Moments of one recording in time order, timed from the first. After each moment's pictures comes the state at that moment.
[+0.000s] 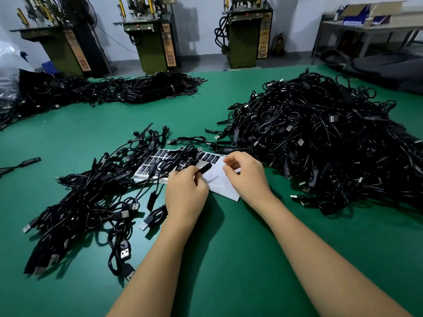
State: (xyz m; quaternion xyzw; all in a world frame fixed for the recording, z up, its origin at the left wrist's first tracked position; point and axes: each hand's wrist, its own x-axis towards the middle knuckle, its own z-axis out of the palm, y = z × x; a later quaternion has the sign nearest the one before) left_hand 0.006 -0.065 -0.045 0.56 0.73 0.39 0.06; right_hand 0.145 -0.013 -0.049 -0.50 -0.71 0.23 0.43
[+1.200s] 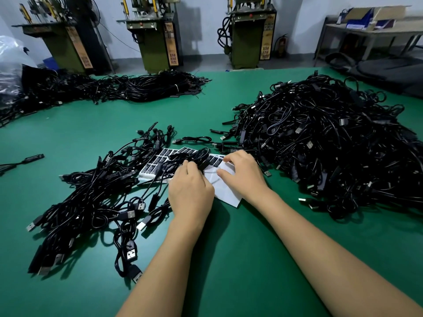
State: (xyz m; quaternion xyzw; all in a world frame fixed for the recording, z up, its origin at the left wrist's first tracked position) left_hand 0.007 -0.061 -0.044 0.56 0.76 0.33 -0.02; right_hand 0.126 0.006 -0.048 -0.54 -0.77 0.17 0.30
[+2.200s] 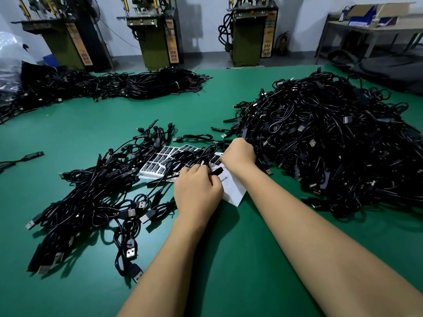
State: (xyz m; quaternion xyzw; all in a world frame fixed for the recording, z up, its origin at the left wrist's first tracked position) left_hand 0.008 -0.058 -0.048 0.61 0.73 0.31 0.01; right_hand 0.093 0.035 -0.015 -0.69 -0.65 0.22 0.23
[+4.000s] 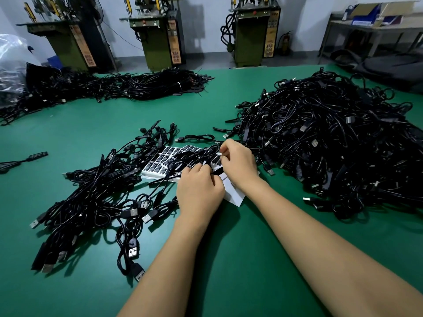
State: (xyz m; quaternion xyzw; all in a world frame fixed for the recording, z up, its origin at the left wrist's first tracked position) left_hand 0.012 -0.061 -0.044 0.59 0.74 0.32 0.01; right_hand 0.102 0.023 -0.040 -0.55 -0.75 0.16 0.34
